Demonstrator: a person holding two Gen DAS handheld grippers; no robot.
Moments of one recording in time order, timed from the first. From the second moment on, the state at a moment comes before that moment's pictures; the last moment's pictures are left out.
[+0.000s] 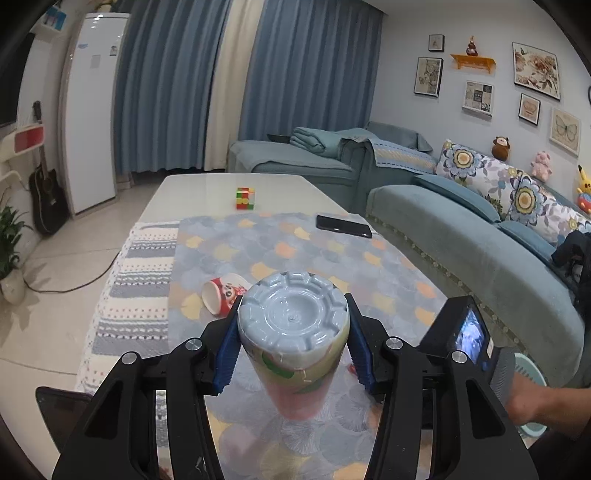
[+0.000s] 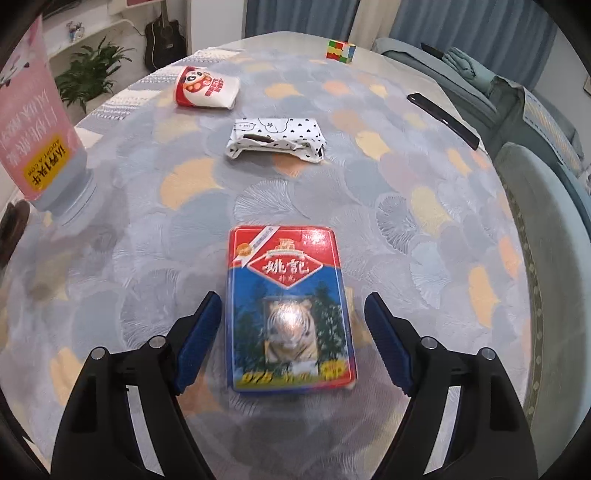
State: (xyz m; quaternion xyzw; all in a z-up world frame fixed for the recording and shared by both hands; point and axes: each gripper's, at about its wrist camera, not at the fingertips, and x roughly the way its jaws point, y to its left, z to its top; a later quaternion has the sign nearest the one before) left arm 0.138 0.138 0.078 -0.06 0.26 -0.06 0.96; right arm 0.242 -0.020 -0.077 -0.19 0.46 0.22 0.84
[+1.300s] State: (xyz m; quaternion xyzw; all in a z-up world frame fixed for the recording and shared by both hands) left arm 0.110 0.070 0.092 0.00 0.19 -0.11 0.97; right arm 0.138 -0.234 0.100 0.04 0.26 0.09 0.96
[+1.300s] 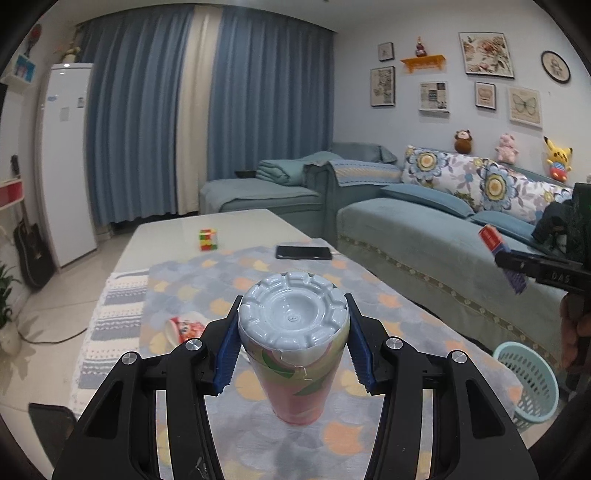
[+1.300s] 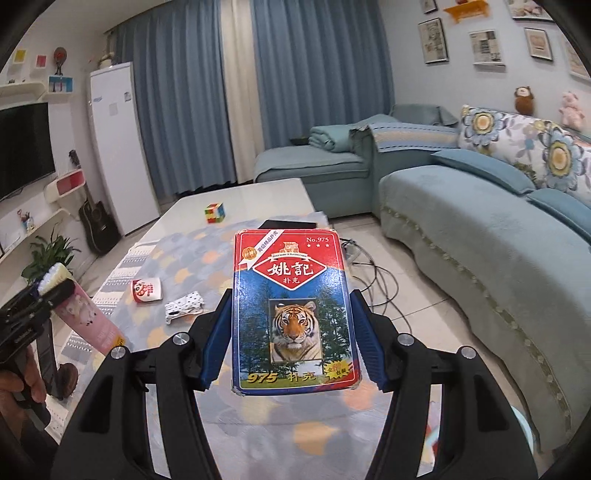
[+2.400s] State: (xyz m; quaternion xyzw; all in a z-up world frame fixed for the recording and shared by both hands) left arm 0.069 -0.216 0.084 0.01 0.22 -0.38 0.90; right arm -0.003 -0.468 0.057 0.13 0.24 -0.10 0.96
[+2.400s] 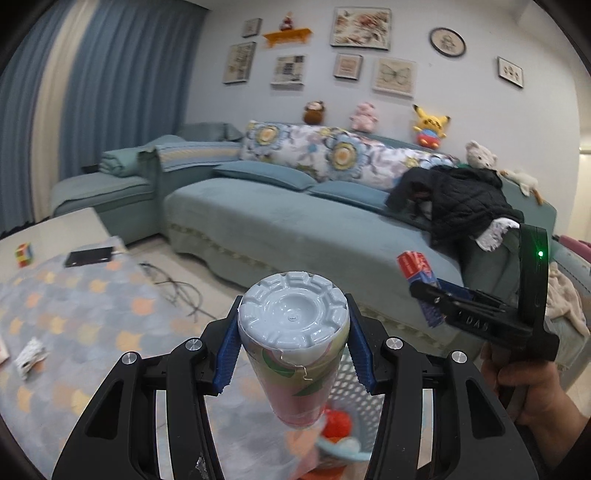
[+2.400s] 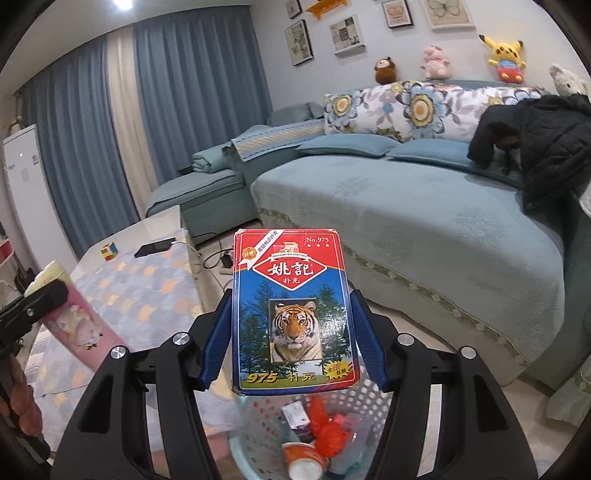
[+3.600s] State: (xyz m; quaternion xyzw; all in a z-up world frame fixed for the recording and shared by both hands) left arm 0.056 -0.285 0.048 0.05 0.26 -0.38 0.88; right arm 0.006 -0.505 0.027 0.19 0.31 -0.13 0.92
